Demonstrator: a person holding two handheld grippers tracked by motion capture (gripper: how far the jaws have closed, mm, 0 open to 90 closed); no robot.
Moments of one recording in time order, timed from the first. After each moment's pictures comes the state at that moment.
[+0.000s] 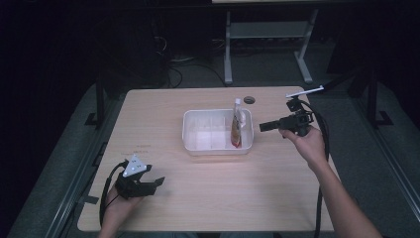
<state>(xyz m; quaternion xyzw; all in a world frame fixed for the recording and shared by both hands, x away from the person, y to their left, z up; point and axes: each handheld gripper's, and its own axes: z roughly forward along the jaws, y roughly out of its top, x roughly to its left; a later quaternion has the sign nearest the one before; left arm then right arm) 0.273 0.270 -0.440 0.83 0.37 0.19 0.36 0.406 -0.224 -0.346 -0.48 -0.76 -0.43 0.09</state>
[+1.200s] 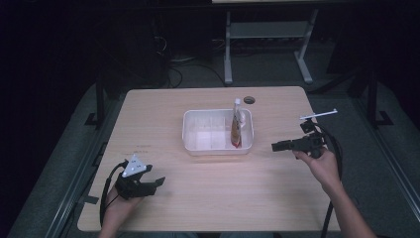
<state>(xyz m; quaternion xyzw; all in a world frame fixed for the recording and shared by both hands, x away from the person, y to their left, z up) 0.272 0.269 -0.440 0.83 0.37 0.18 0.37 0.368 -0.261 -0.391 -0.49 -0.75 -0.43 0.10</state>
